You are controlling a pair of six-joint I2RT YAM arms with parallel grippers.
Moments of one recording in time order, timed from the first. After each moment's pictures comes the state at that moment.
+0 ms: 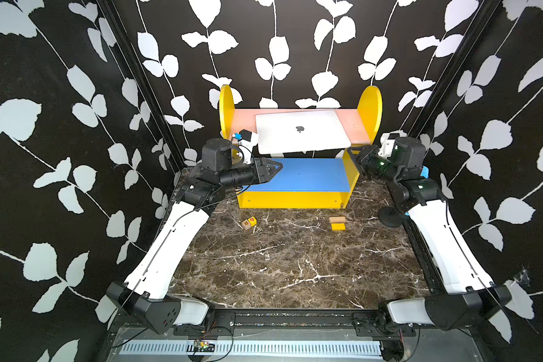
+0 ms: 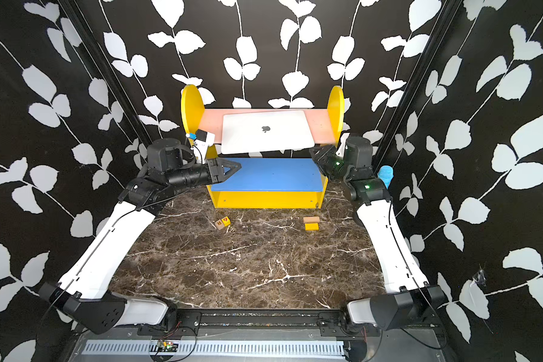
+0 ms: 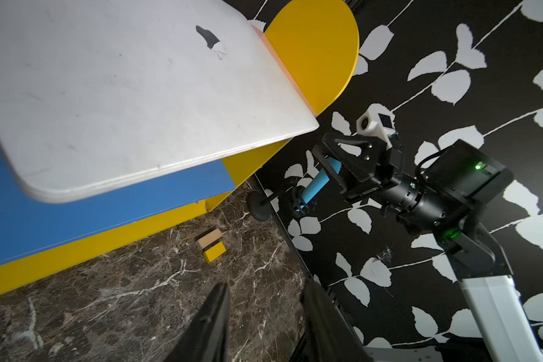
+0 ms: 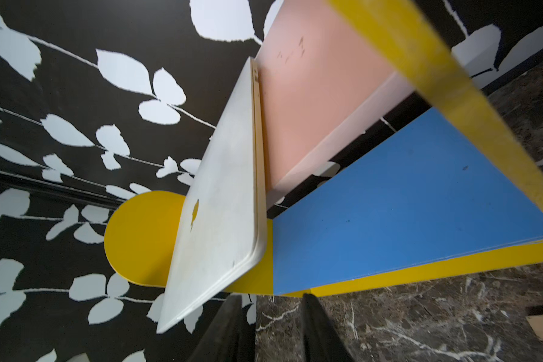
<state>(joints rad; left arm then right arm) -0.45 1.38 1.66 -0.57 0.57 -0.55 0.21 1.38 1.61 -0.50 -0.37 0.97</state>
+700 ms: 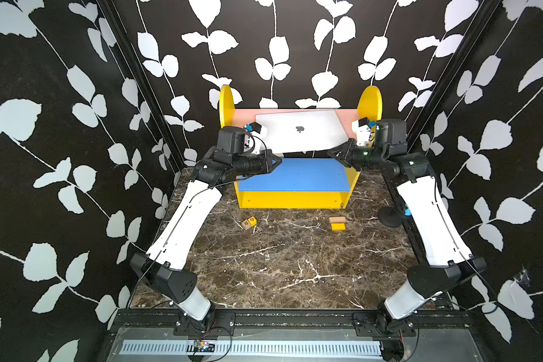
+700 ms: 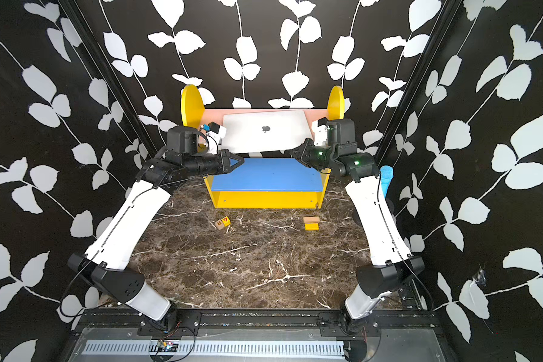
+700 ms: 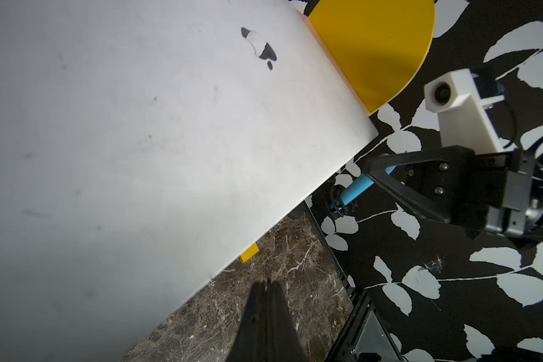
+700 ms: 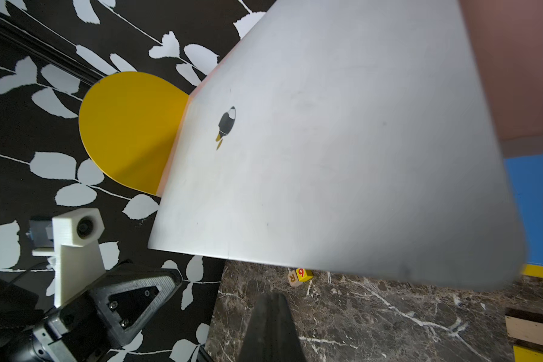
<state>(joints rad) -0.46 1.61 1.94 -0.76 0.49 -0.44 0.30 1.65 2.08 -0.88 -0.50 0.65</state>
